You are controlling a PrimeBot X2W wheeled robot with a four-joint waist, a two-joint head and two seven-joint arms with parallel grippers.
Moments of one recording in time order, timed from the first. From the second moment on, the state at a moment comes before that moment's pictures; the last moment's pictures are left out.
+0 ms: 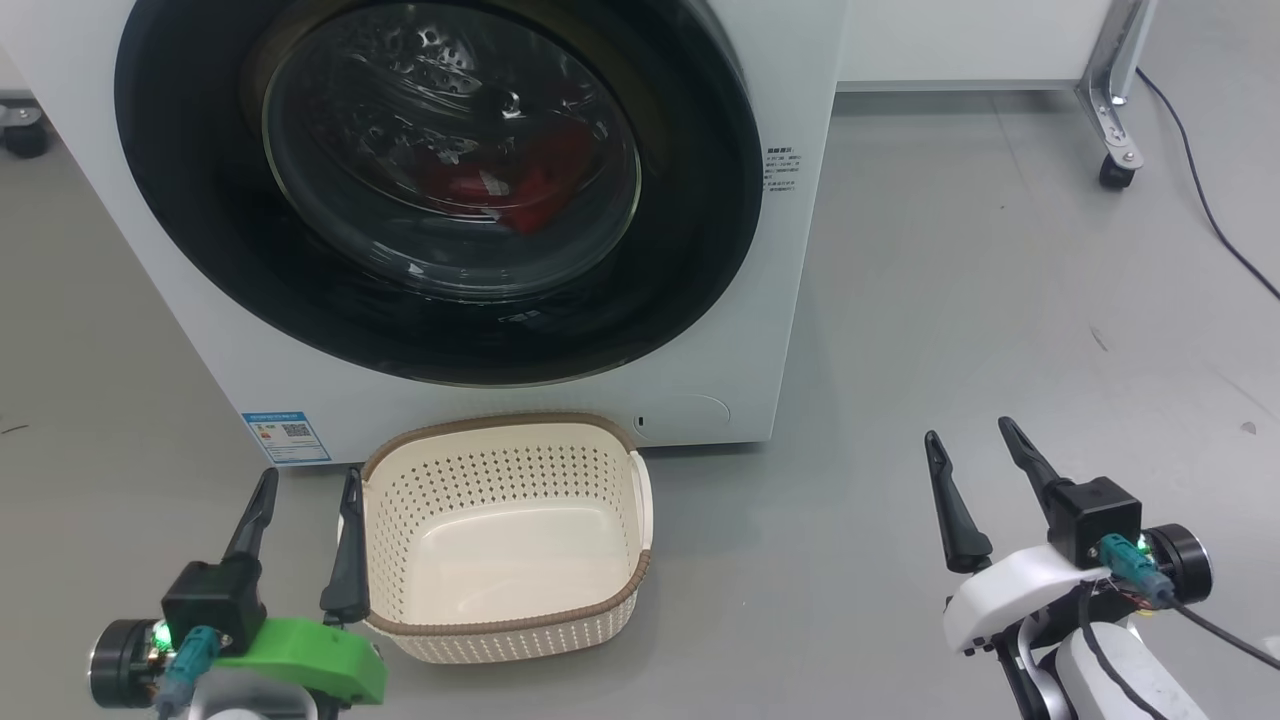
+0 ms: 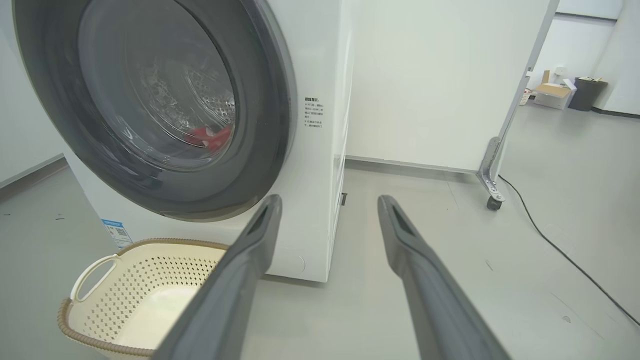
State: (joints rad) left arm -0.05 0.10 -0.15 0.20 -0.33 -0.01 -0.23; right arm -0.11 -0.18 0.31 0.31 0.34 -0.07 -0.22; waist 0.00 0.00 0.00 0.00
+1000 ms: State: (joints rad) left arm -0.05 0.08 -0.14 0.23 -0.23 -0.01 -0.25; right arm -0.11 -0.16 0.27 0.31 0.24 -0.10 -0.25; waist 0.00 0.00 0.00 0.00
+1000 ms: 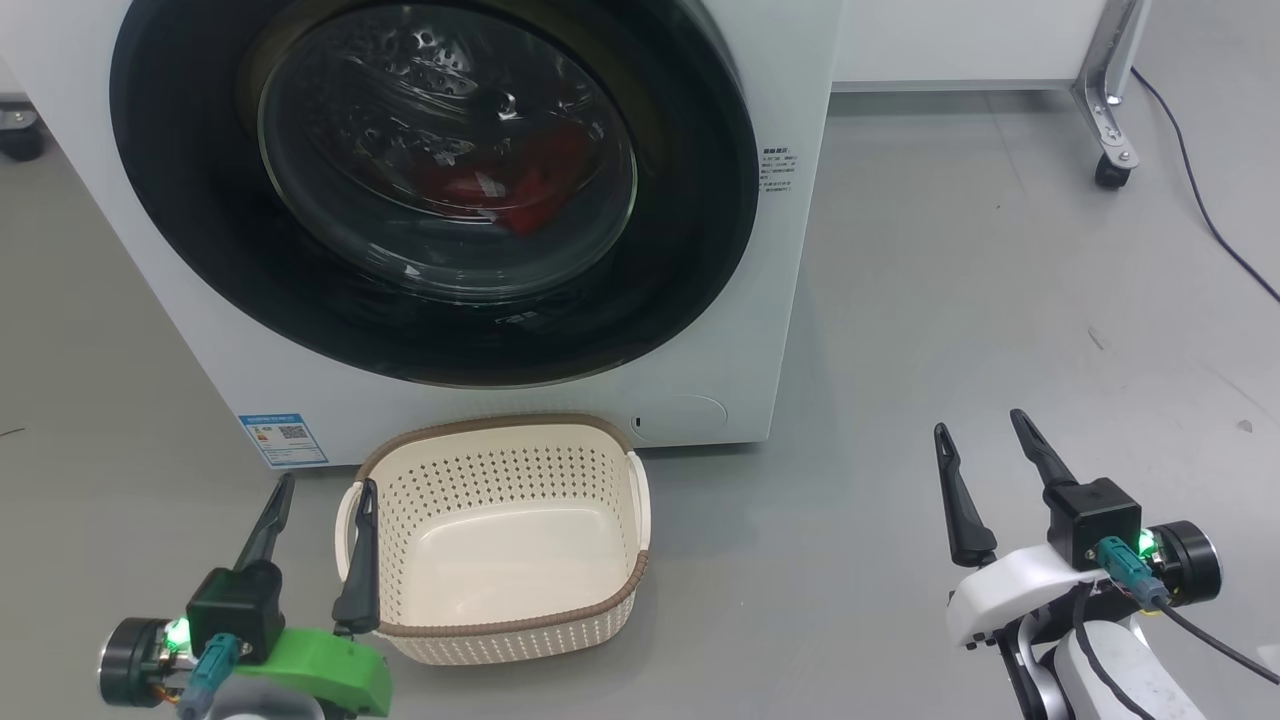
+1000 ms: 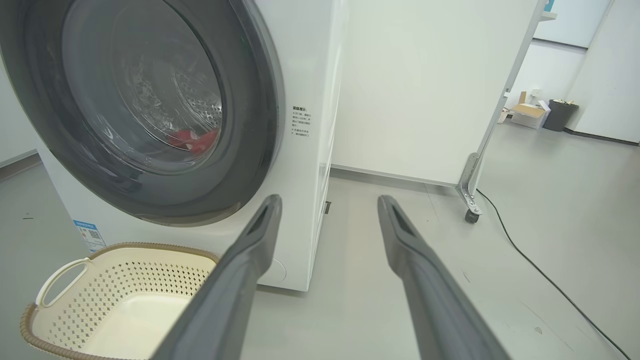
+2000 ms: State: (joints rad) left arm -0.05 0.07 -0.13 0.25 -0.22 -0.03 -0.25; right arm -0.11 -0.13 0.23 0.31 0.25 -0.06 -0.25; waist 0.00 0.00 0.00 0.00
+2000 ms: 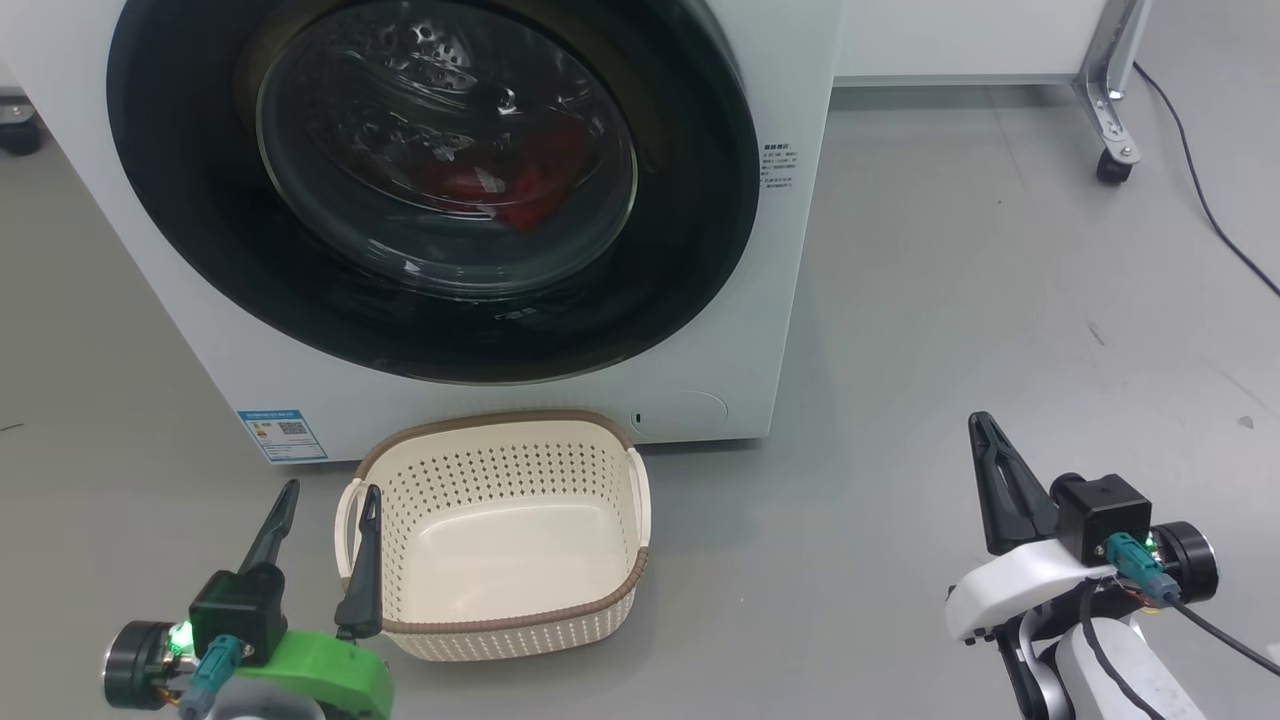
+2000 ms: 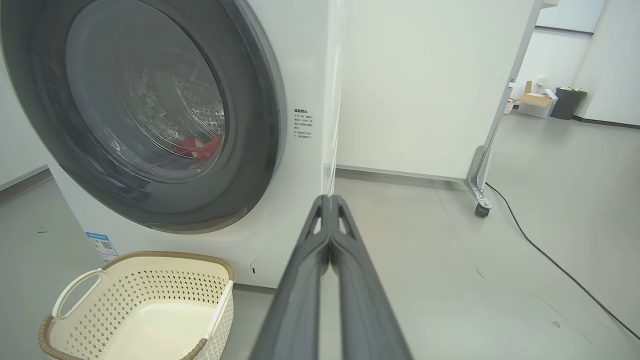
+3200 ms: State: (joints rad) left arm -0.20 0.05 -0.13 0.18 -0.21 -0.04 -0.25; right arm -0.53 -0.05 -0.08 0.41 1.18 0.11 0.05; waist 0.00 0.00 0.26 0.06
